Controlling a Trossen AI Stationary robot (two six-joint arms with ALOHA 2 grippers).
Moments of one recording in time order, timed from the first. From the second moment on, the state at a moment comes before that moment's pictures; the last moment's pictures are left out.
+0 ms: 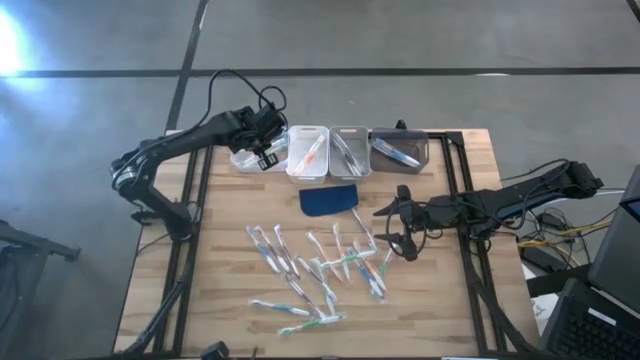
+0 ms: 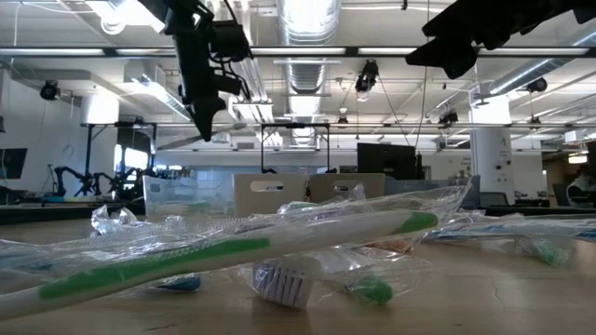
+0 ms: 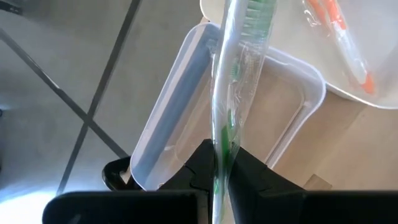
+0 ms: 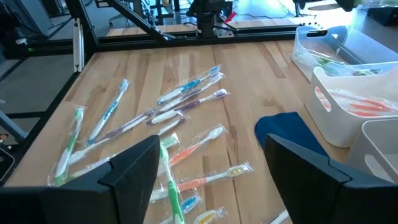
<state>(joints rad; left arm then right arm) 0.58 1.50 1.31 -0.92 -0.42 0.18 0.24 0.94 0.57 -0.02 0.21 0.19</state>
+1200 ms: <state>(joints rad) 0.71 1.57 1.19 -0.75 -0.33 0.11 0.24 0.94 0.57 -0.02 0.32 0.18</state>
